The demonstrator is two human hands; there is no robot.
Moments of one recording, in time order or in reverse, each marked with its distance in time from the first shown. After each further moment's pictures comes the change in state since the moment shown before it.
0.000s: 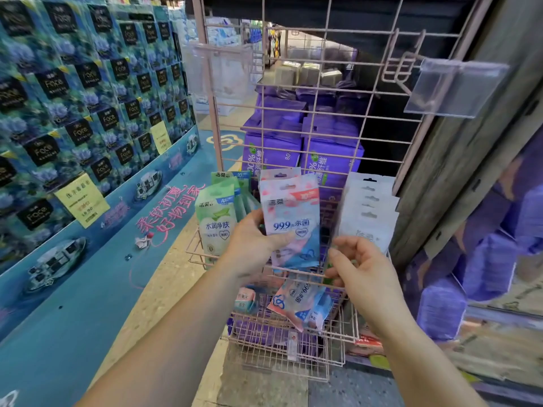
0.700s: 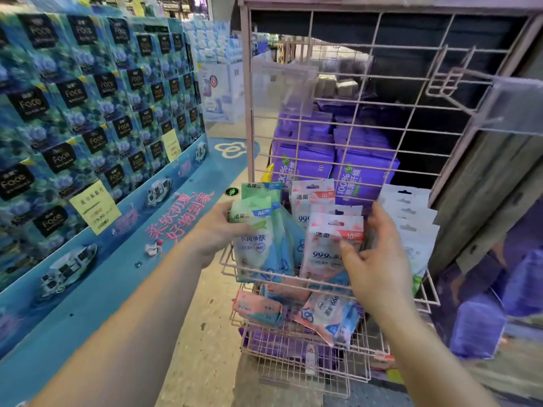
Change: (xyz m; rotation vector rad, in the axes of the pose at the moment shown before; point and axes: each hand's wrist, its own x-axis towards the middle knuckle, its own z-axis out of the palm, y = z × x) left_hand 0.026 0.025 -0.114 0.135 0.008 -0.094; right_hand 0.004 -0.029 0.050 -0.358 0.160 -0.247
